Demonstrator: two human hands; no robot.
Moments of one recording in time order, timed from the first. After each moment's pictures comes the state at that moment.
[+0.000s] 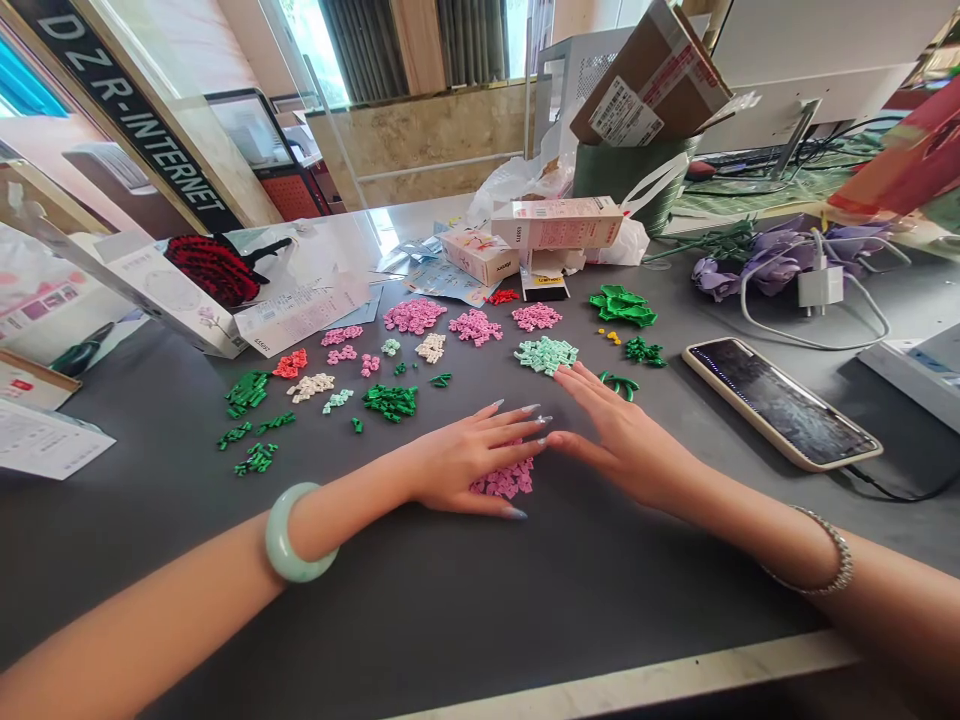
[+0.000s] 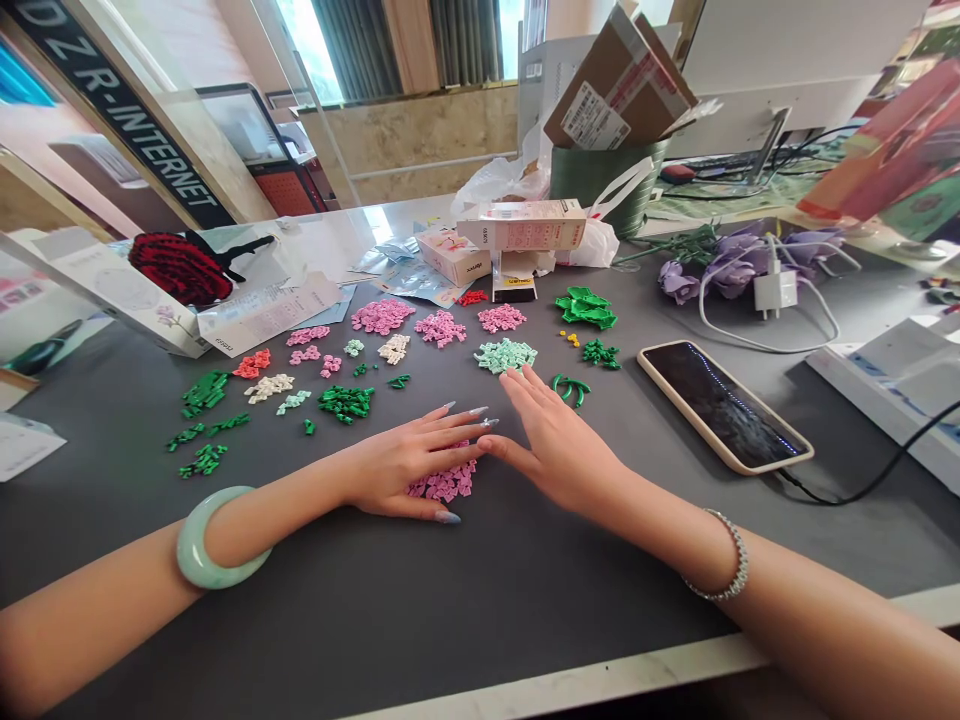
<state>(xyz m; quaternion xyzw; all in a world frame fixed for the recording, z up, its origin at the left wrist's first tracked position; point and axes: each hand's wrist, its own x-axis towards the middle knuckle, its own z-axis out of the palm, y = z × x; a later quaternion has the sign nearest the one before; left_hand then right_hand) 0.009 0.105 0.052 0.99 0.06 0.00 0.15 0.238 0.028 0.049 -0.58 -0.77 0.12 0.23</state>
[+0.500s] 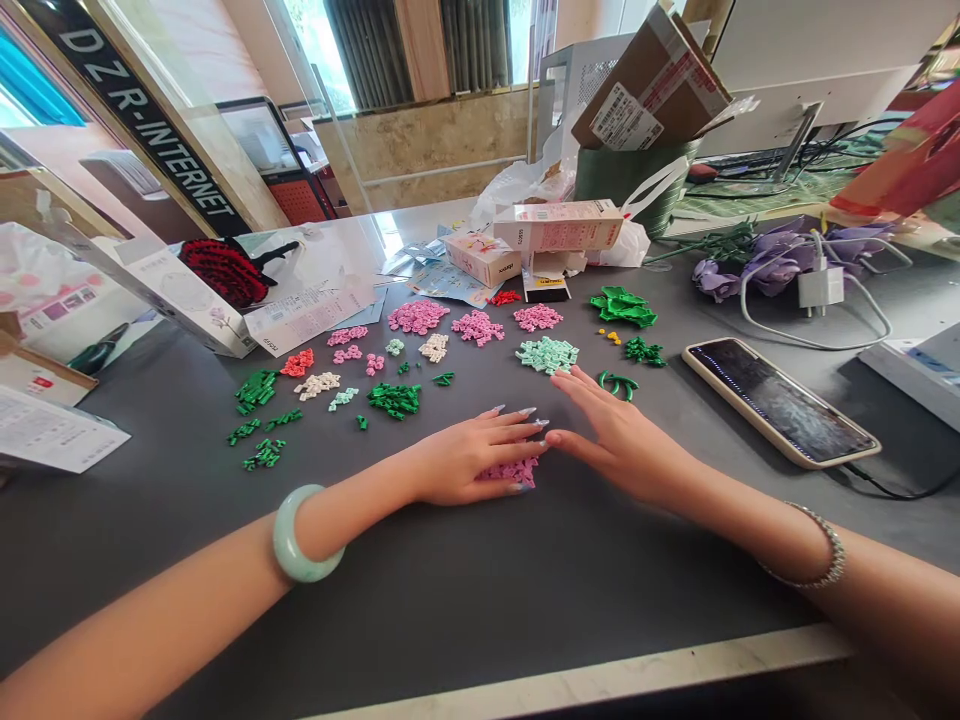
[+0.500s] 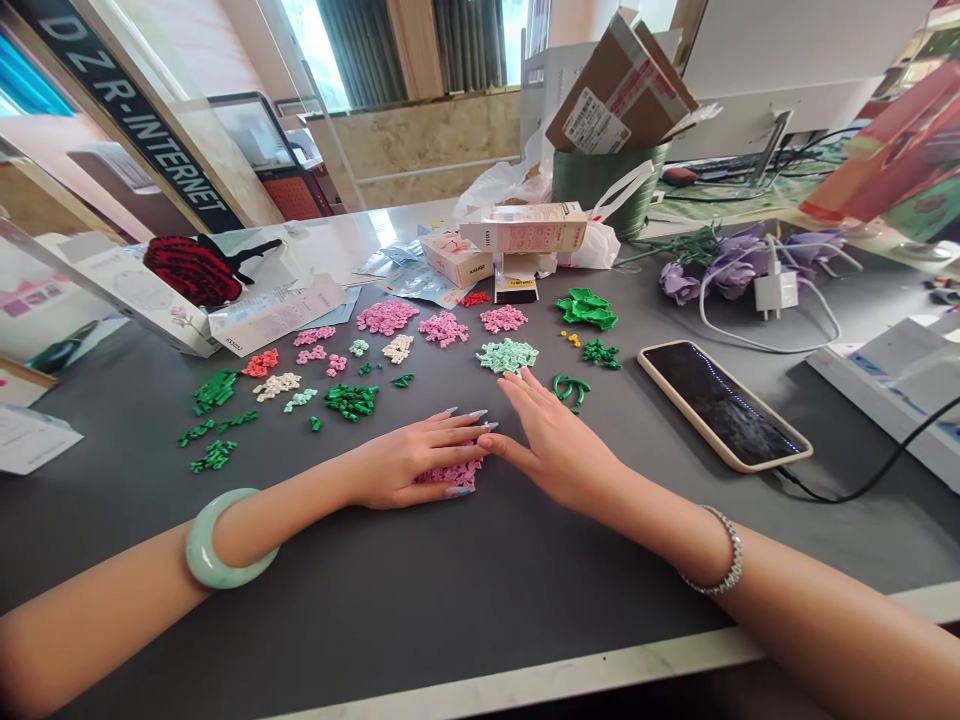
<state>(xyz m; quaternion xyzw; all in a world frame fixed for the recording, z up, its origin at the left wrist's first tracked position) 0.010 0.099 0.050 0.98 0.09 0.01 0.18 0.237 0.027 0.047 -0.58 -0.77 0.13 0.23</state>
